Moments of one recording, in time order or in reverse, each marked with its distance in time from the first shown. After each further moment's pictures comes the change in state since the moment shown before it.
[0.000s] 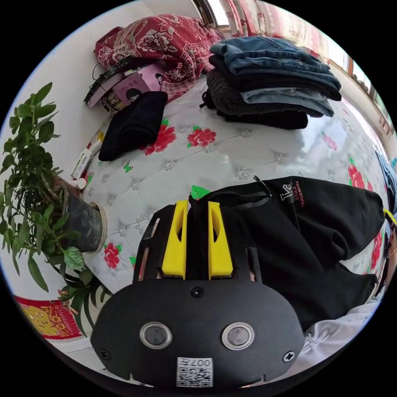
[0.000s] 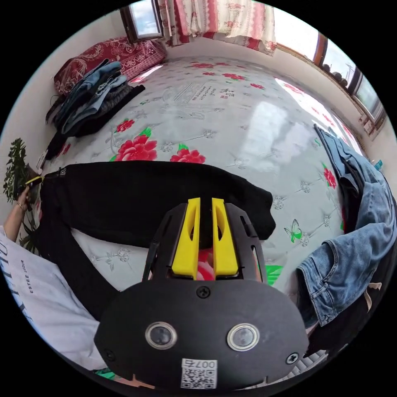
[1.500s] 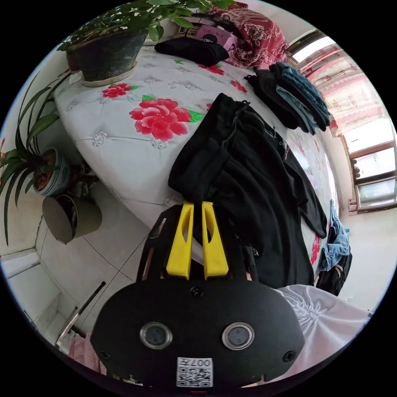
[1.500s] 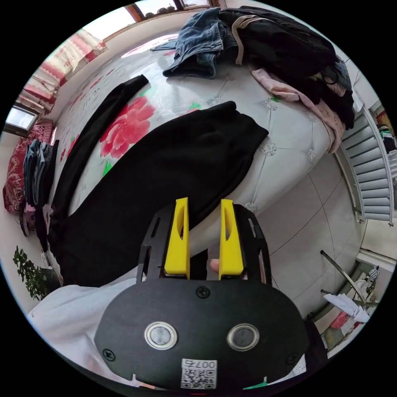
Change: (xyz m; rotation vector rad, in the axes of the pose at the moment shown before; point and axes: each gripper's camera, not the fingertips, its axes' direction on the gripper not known) left arm -0.201 0.365 0.008 -0.108 0.482 -0.477; right arm 0.102 0.477 -0.156 -0.072 0.018 0.908
